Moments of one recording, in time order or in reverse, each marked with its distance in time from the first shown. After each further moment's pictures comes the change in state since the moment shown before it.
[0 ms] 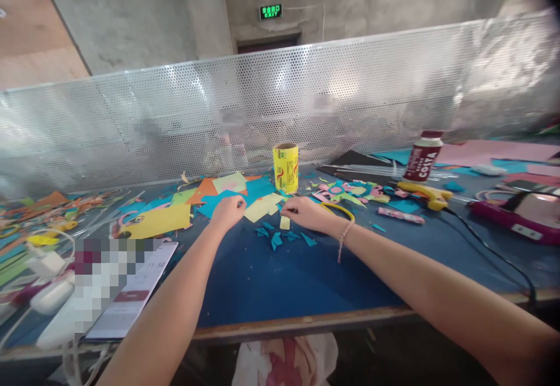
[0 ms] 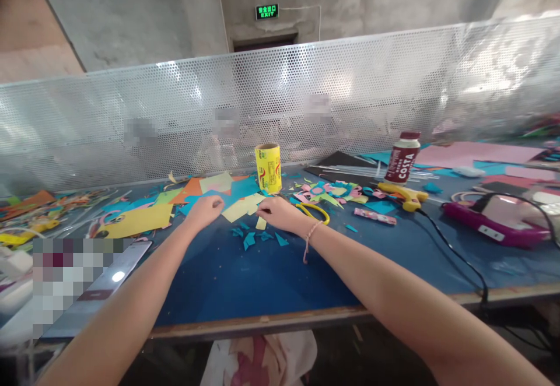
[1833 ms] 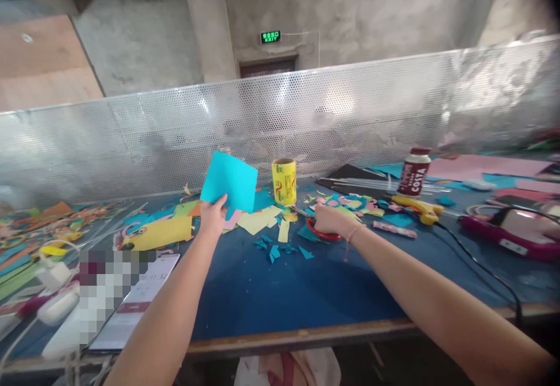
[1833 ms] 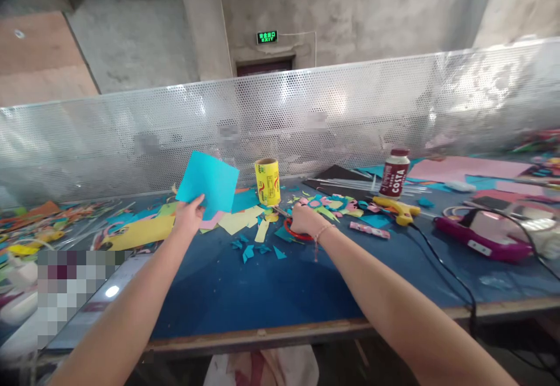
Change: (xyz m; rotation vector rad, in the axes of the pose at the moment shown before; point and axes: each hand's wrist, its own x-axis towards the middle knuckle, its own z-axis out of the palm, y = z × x) left_hand 0.012 -0.007 -0.010 -1.358 0.594 -0.229; right_hand -0.016 0.031 -0.035 -0.484 -0.254 0.601
